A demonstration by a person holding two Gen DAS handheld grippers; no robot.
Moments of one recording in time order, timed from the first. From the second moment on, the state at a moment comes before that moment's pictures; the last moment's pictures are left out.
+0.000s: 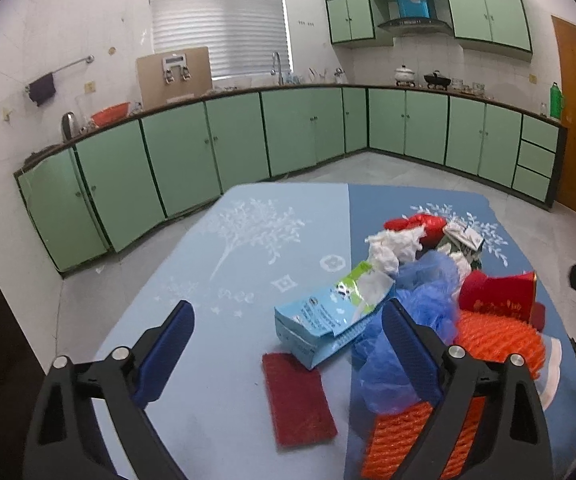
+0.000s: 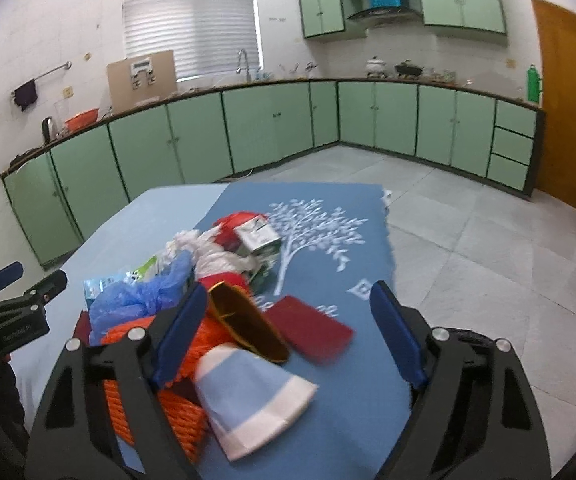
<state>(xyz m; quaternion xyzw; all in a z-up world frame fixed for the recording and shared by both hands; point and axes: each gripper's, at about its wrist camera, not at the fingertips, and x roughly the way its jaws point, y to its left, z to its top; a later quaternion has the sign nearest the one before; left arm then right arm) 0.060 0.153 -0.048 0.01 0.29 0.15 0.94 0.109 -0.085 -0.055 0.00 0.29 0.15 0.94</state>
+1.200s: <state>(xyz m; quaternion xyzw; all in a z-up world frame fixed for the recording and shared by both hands) 0.103 0.119 -0.079 -0.01 0.36 0.03 0.93 0.136 -0.054 -0.083 -0.01 0.34 0.26 0.90</state>
